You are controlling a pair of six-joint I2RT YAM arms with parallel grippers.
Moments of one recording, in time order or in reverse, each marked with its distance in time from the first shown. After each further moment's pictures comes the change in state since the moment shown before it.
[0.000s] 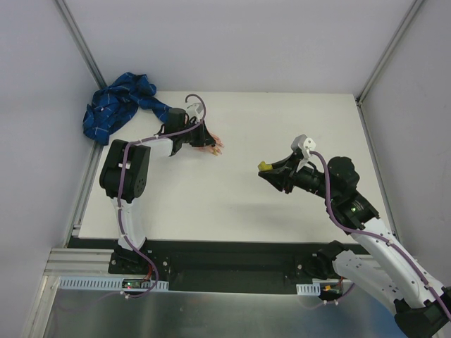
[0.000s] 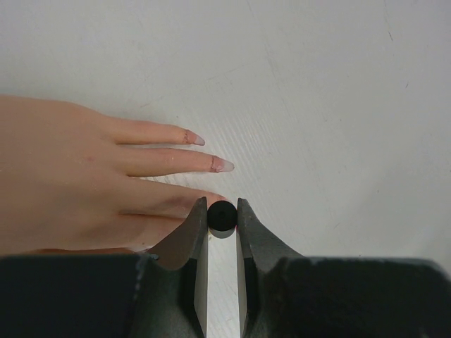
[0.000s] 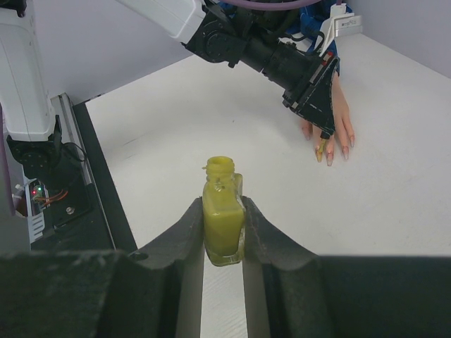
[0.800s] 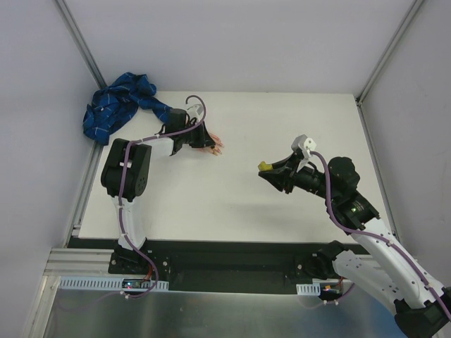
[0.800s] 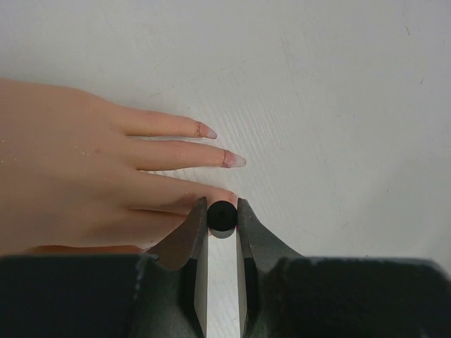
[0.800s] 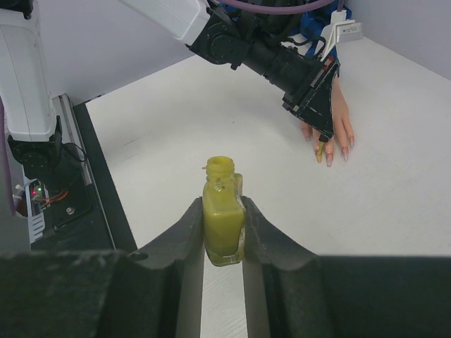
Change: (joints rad) left arm 0.000 0.018 0.024 -0.029 -0.014 0.000; right arm 0.000 -0.003 0.000 0.000 0.000 0.000
